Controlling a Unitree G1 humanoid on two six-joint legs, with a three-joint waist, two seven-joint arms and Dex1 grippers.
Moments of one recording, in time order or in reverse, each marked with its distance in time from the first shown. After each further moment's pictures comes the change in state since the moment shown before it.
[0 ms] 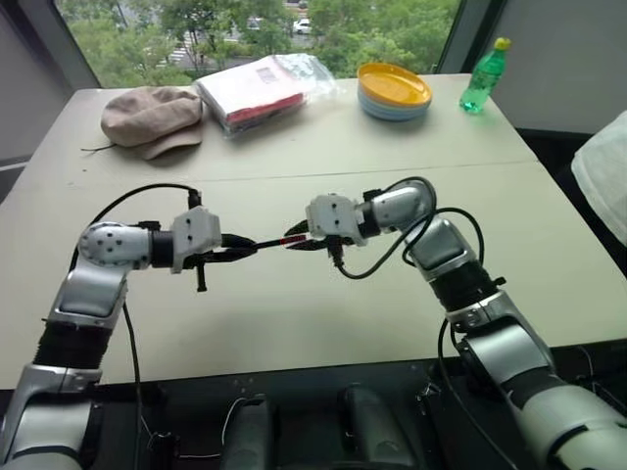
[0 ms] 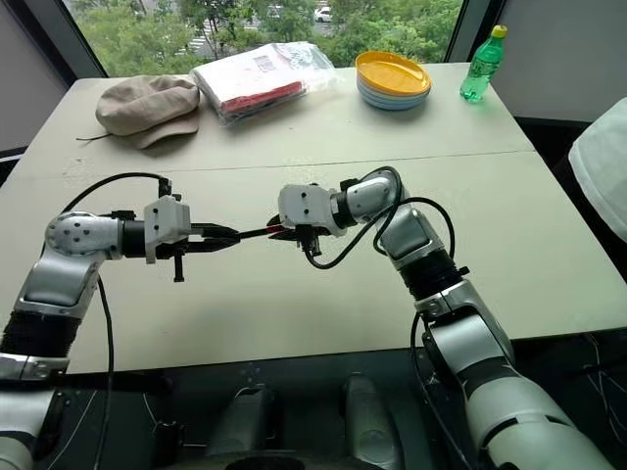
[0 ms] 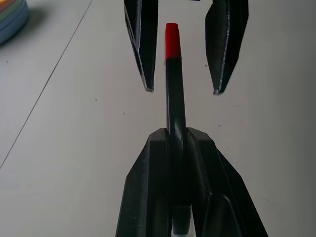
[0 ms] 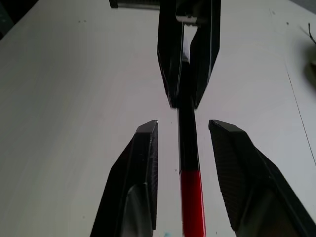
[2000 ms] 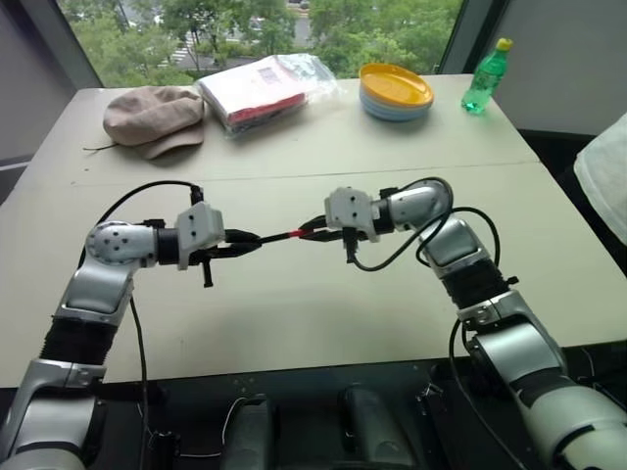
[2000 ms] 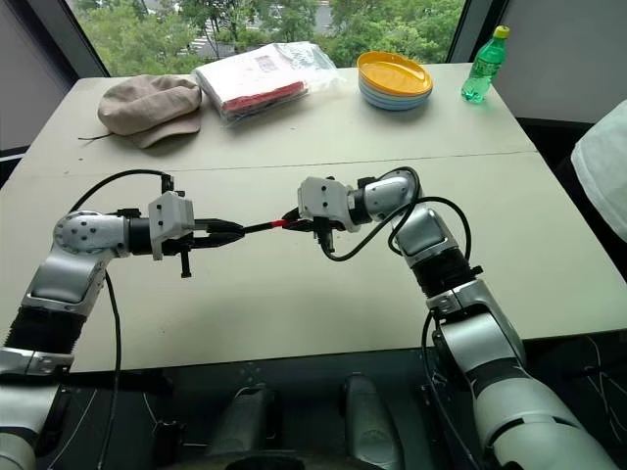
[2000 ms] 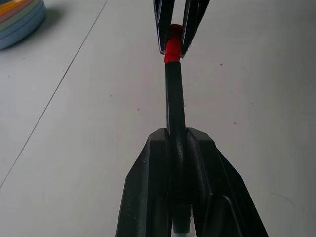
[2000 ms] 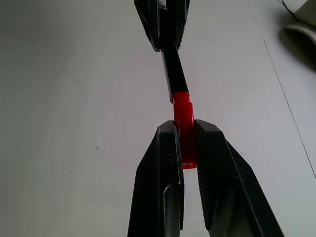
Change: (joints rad) left arm -0.063 0.010 -0.037 0.111 -0.022 -0.050 0.024; right arm 0.041 -0.114 -0.075 0.076 0.037 -0.014 -0.034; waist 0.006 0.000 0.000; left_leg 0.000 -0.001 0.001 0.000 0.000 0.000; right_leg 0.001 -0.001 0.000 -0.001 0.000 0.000
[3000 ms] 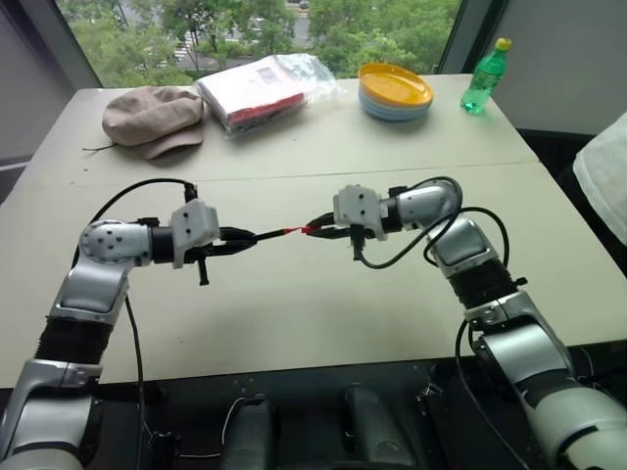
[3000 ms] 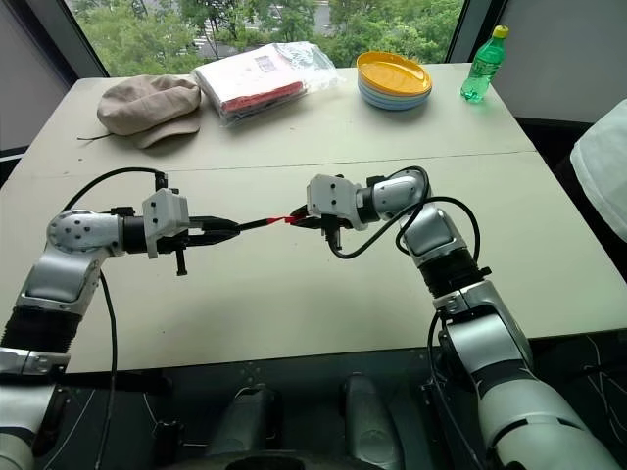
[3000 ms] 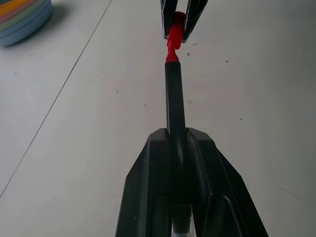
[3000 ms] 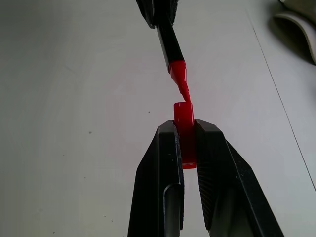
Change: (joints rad) left arm 0.000 0.011 0.015 0.010 -0.003 0.002 -0.001; right arm 0.007 -0.033 -0.018 0.004 0.001 -0.010 -0.013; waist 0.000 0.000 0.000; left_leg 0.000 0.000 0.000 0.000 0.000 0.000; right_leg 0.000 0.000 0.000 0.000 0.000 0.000
